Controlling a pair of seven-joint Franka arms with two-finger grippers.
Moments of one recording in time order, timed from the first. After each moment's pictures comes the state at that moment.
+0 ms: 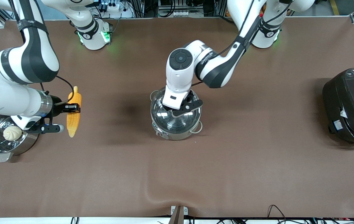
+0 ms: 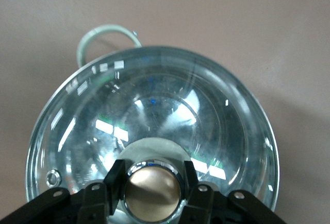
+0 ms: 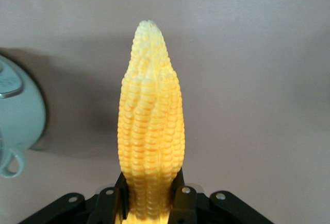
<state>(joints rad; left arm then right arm) -0.78 0.61 0.00 -1.32 -0.02 2.02 -1.18 0.11 0.30 0.03 -1.57 0.13 1.65 0.10</state>
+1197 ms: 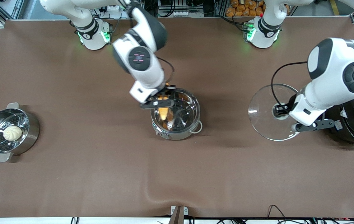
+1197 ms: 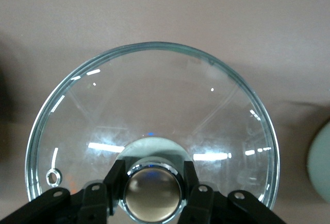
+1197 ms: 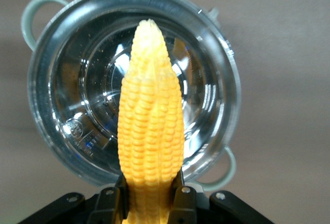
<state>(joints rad) -0.18 0.21 0.02 -1.75 -0.02 1.90 -0.26 0.71 0.50 0.03 -1.51 0.13 1.97 0.63</state>
